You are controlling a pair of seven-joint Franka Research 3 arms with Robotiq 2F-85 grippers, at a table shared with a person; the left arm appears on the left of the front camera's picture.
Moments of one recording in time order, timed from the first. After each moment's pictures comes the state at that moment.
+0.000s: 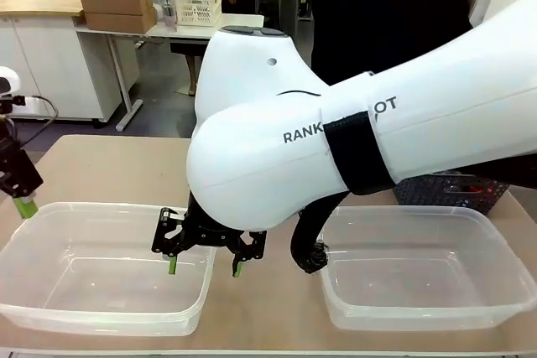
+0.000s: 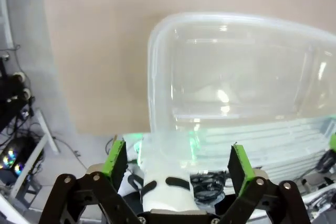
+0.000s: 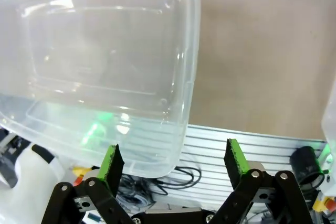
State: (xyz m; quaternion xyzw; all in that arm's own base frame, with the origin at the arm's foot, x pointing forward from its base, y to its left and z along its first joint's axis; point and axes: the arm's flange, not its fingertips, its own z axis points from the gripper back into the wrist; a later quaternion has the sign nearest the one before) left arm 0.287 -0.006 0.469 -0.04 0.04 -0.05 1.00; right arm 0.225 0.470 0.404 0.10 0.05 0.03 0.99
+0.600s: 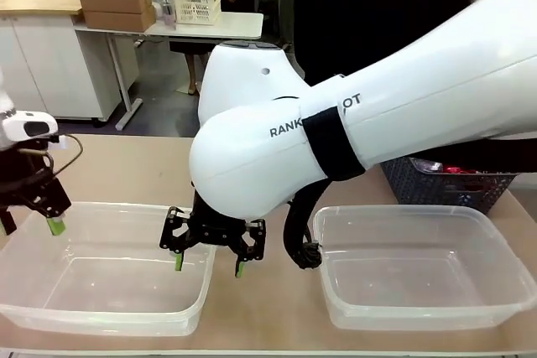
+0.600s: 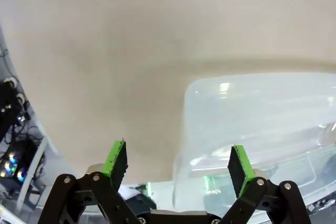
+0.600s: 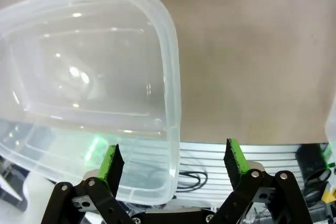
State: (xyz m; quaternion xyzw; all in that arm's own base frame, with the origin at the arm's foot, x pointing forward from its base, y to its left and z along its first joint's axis) left arm 0.350 0.016 0.365 -0.05 0.09 -0.07 0.99; right arm 0.251 0.472 0.379 0.09 0.07 -0.02 0.99
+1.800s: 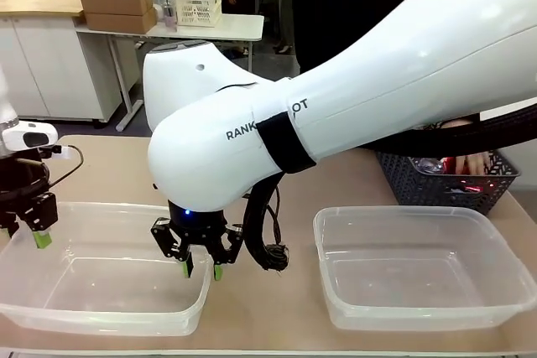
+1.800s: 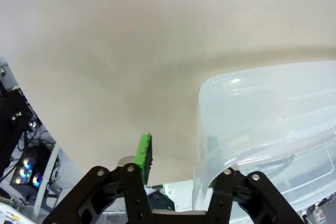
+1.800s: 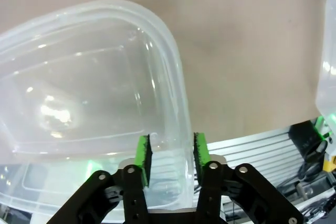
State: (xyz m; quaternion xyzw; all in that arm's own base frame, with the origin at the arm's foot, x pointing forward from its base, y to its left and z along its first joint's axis) left arm 0.350 0.025 0.355 -0.05 0.10 -0.12 0.99; right arm 0.257 0.512 0.373 -0.01 0.07 -0.09 0.99
